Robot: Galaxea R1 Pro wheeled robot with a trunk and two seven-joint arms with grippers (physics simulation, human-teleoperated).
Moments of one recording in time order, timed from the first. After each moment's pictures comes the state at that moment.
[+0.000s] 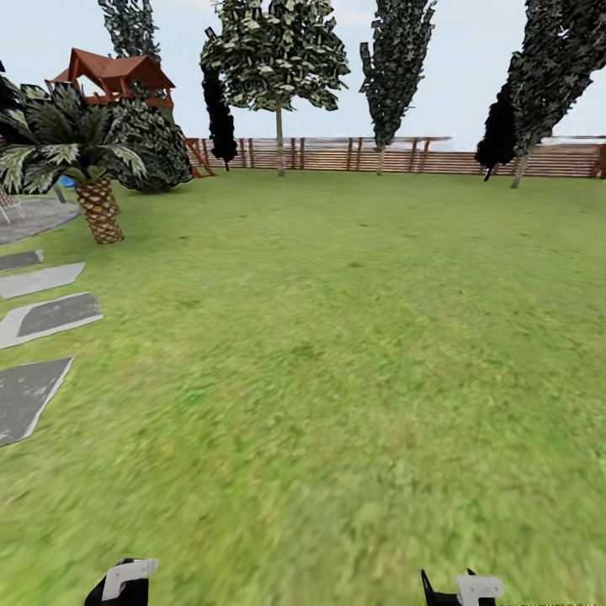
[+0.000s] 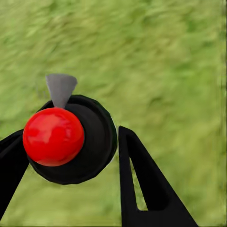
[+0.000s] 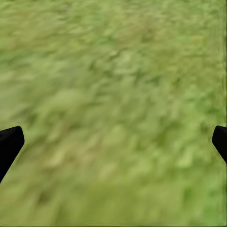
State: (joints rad) left arm -0.26 0.13 0.17 -0.36 0.01 -0.42 0.01; right arm -0.33 -0.11 -0.03 -0.12 0.02 -0.68 0.00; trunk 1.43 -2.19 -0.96
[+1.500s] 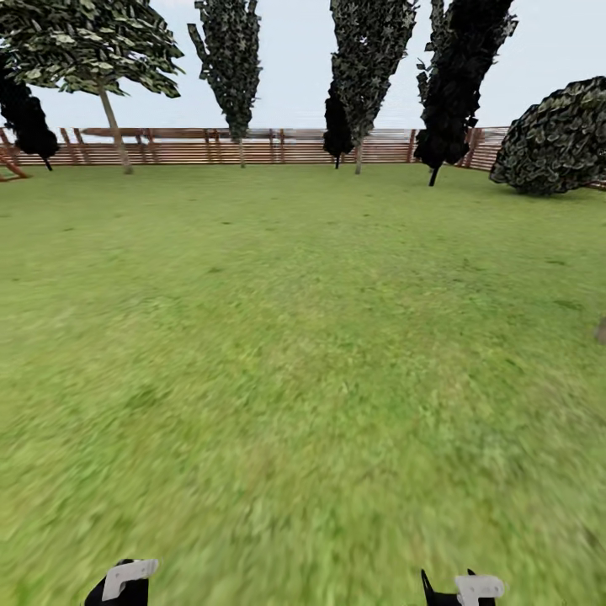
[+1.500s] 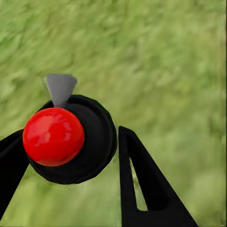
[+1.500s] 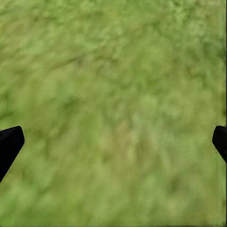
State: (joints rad) left arm -0.26 0.13 0.17 -0.36 0.01 -0.42 0.01; right arm -0.33 -0.11 -0.03 -0.12 0.02 -0.68 0.00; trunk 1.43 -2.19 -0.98
